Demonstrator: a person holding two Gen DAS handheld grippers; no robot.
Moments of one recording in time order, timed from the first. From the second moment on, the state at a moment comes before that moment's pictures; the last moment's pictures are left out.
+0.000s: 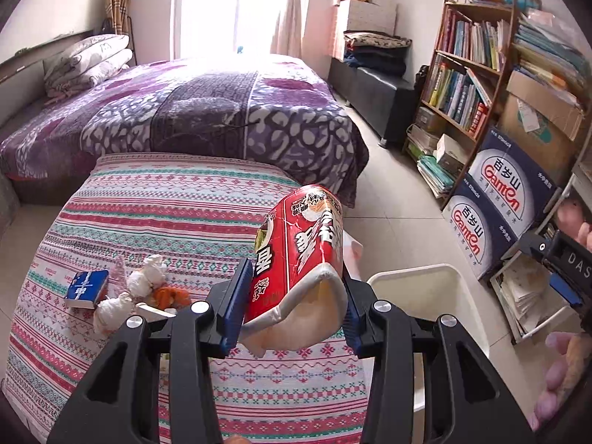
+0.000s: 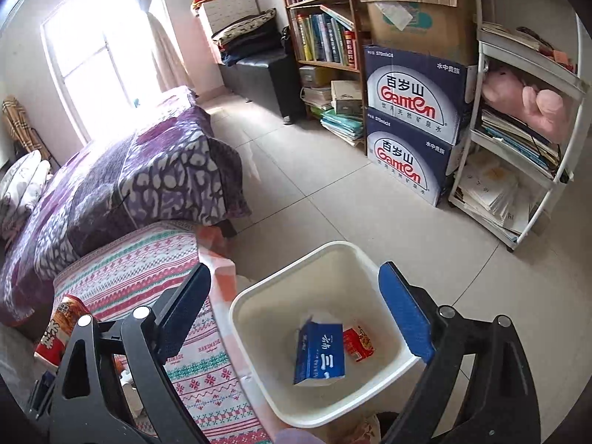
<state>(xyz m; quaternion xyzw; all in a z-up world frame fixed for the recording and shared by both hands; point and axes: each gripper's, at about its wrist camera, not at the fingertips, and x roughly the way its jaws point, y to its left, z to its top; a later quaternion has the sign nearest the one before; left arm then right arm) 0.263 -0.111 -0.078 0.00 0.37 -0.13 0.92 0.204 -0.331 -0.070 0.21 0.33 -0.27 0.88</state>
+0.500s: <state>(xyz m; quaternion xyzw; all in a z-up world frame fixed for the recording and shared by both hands) 0.246 -0.214 -0.088 0.03 0.40 -0.22 0.89 0.164 -0.408 -0.068 0.28 0.31 -0.33 0.85</state>
